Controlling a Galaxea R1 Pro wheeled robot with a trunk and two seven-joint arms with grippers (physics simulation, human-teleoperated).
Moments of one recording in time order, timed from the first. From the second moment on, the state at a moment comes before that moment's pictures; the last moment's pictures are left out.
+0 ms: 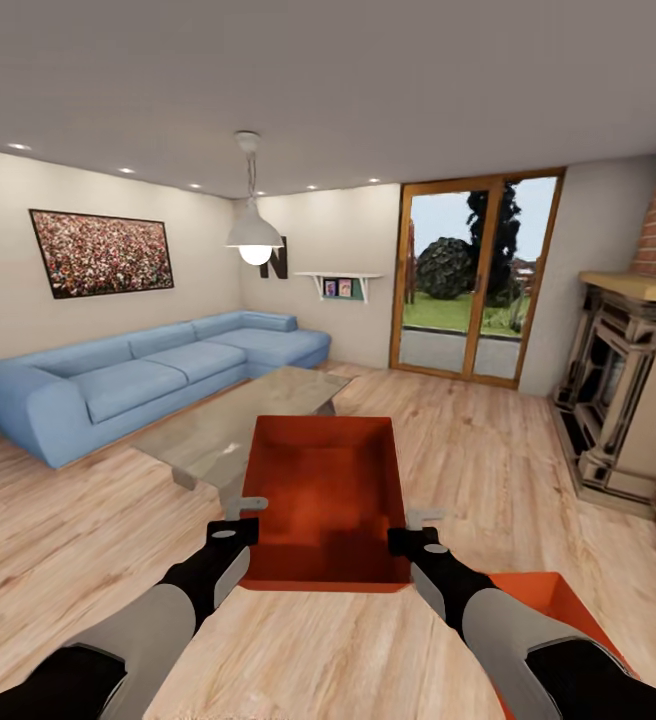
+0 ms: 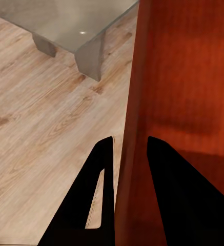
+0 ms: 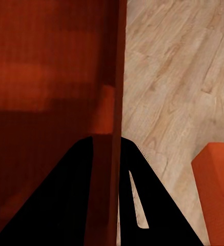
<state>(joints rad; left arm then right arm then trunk) -0.81 -0.10 -0.22 -0.29 0.22 0.11 0.34 -0.82 0.10 0.16 -0.16 -0.11 -0.02 -0.12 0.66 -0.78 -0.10</state>
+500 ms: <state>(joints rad) -0.81 -0.10 -0.22 -0.29 0.22 0.11 0.34 -0.82 0.10 0.16 -0.16 -0.11 -0.02 -0.12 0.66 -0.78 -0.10</state>
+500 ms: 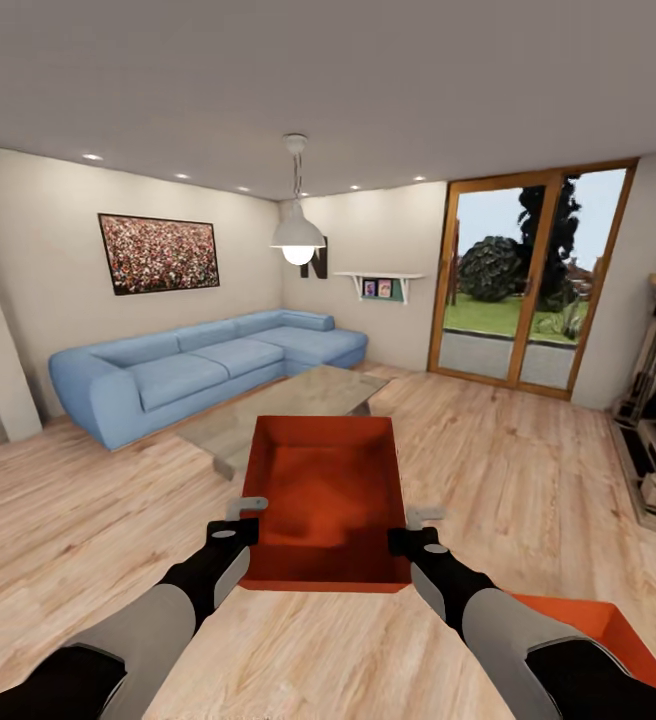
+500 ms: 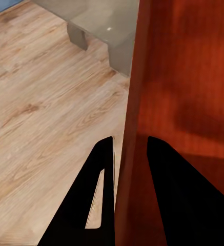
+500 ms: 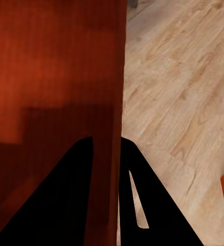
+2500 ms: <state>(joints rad) -0.81 -0.10 -0.21 -0.29 0.22 0.11 0.34 -0.82 0.10 0.16 -0.16 -0.11 -0.02 -0.12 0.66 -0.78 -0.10</state>
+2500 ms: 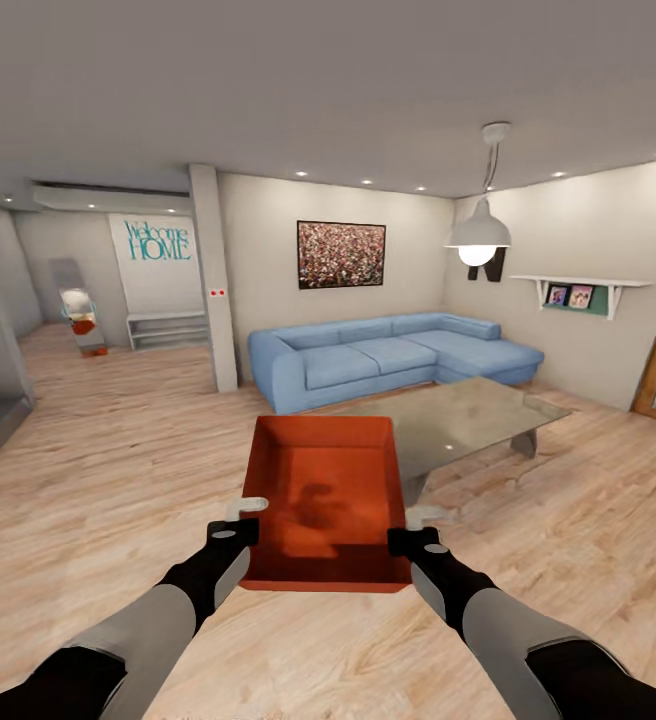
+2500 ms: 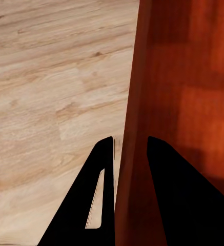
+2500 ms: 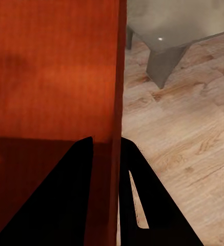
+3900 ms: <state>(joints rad) -0.81 -0.10 -0.21 -0.29 0.22 0.11 0.34 -0.82 0.10 0.16 -0.16 -0.10 -0.02 -0.12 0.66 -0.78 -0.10</state>
